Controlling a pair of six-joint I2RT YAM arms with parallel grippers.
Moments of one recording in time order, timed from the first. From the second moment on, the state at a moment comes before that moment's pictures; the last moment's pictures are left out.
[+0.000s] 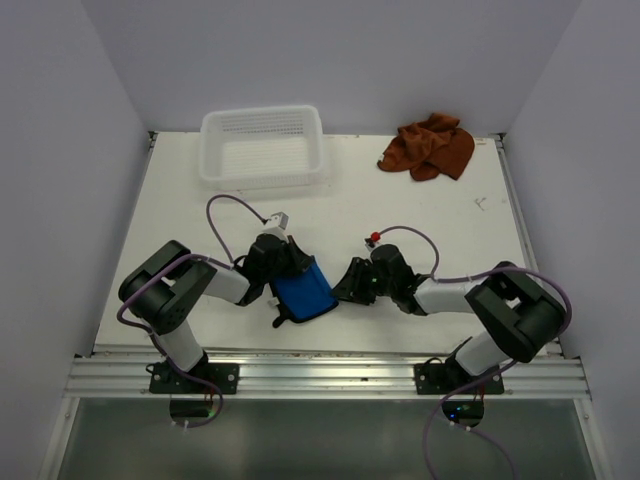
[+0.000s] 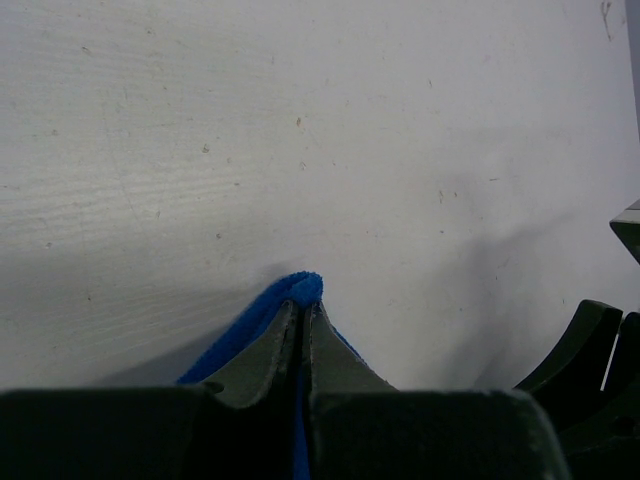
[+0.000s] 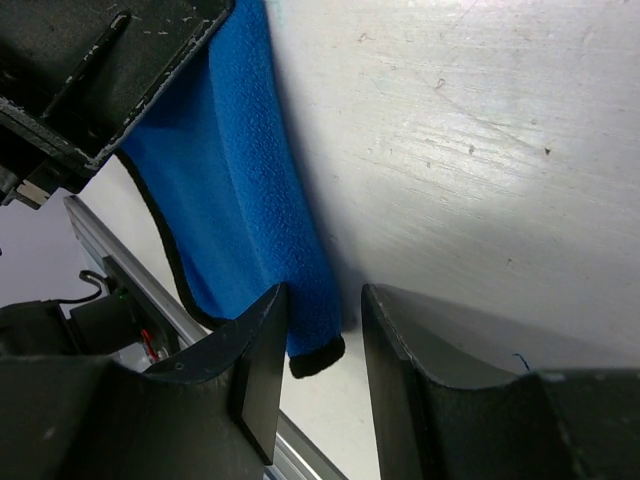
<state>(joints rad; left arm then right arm) -0.61 1.72 0.50 0.71 0.04 -0.76 0.70 1.52 0.46 0.36 -0.28 1.00</state>
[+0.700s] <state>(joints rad) -0.61 1.70 0.48 0.72 0.04 -0.77 0.76 1.54 0.46 0.39 -0.26 0.93</state>
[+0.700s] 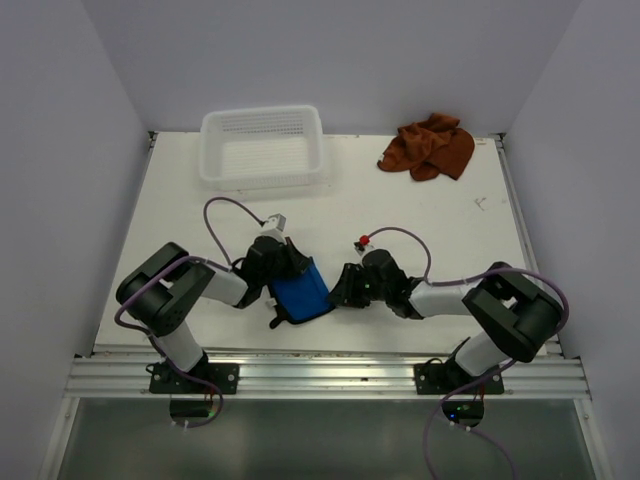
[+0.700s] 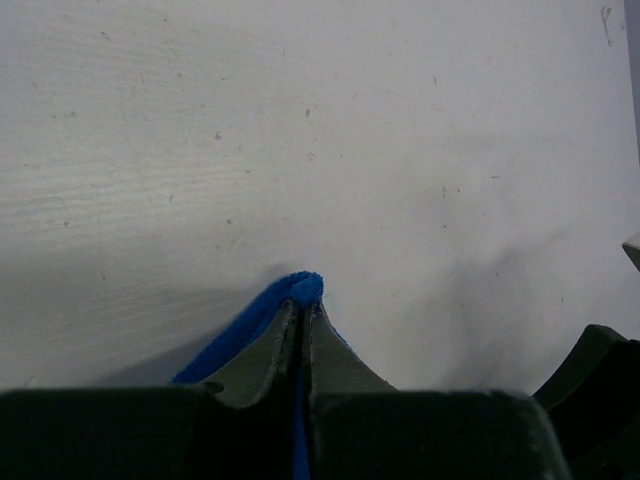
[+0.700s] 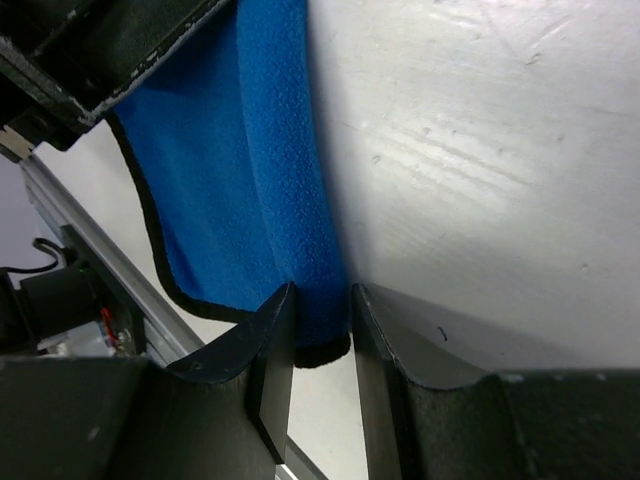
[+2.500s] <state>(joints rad) -0.60 1.46 0.63 0.27 0.04 -0.73 1.30 1.59 0.76 -0.25 0.68 0.64</state>
